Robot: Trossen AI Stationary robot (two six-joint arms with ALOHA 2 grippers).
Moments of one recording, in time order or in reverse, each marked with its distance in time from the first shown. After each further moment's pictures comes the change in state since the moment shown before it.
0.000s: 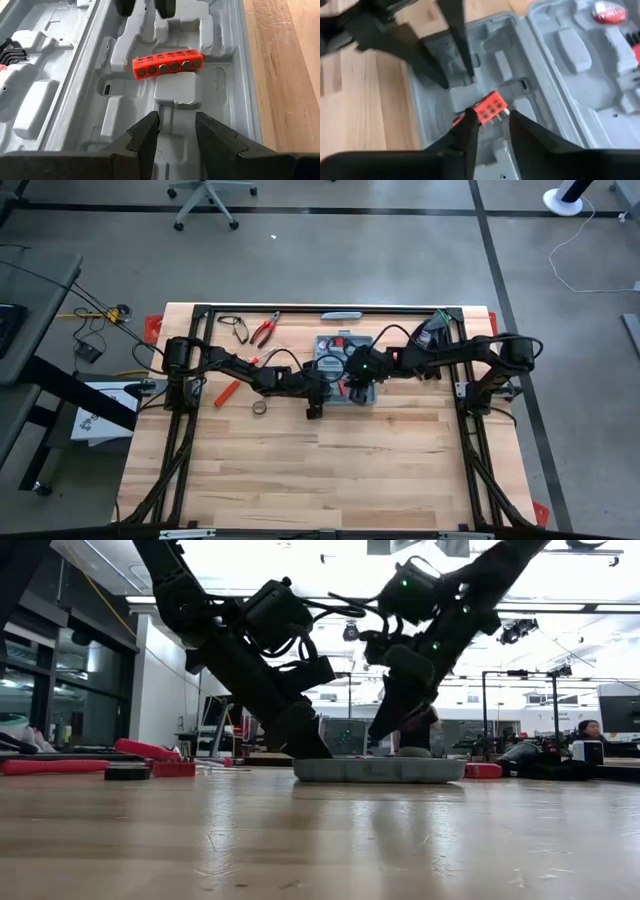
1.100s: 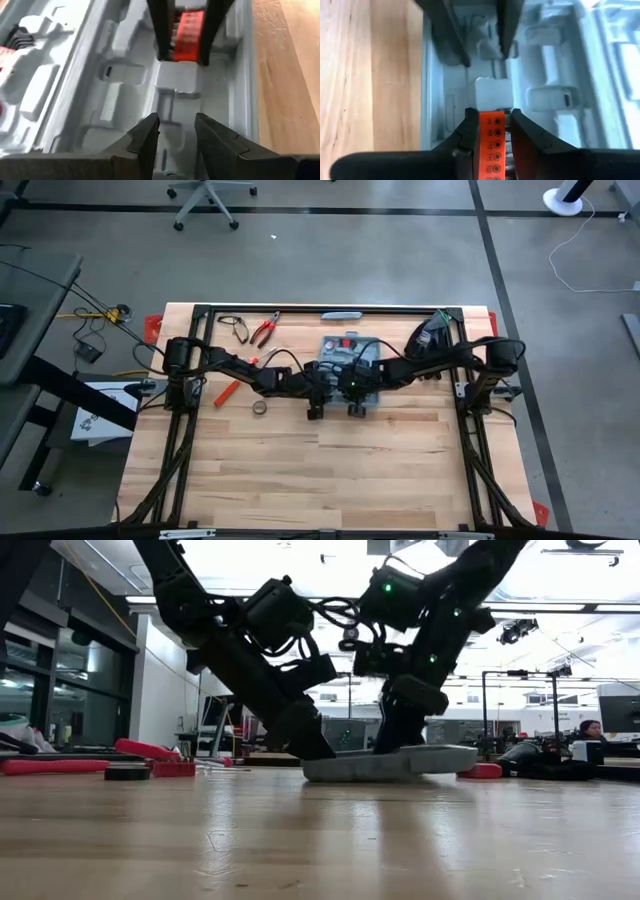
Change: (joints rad) left arm 0.001 -0.001 0.003 0.011 -0.003 0.004; right arm 0.113 0.122 0.107 -0.158 0.142 -0.183
